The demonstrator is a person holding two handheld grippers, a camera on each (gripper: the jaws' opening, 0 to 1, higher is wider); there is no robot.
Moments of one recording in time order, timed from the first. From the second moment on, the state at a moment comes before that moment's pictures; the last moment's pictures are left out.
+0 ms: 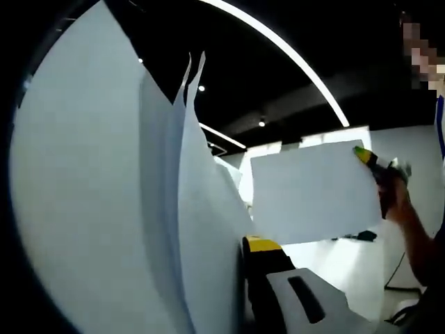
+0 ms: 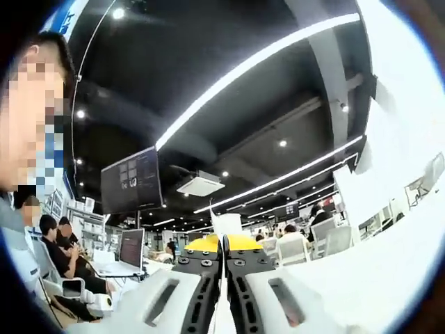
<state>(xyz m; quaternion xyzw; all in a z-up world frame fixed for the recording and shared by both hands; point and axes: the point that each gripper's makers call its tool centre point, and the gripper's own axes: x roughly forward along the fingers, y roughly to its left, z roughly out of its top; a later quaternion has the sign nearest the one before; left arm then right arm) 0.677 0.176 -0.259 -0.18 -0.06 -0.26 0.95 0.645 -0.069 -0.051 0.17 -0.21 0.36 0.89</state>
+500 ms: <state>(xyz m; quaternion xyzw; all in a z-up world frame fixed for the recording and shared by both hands) 0.678 0.176 -0.260 -0.18 -0.06 -0.26 0.95 0.625 -0.054 -0.036 0.16 -0.22 0.41 0.87</state>
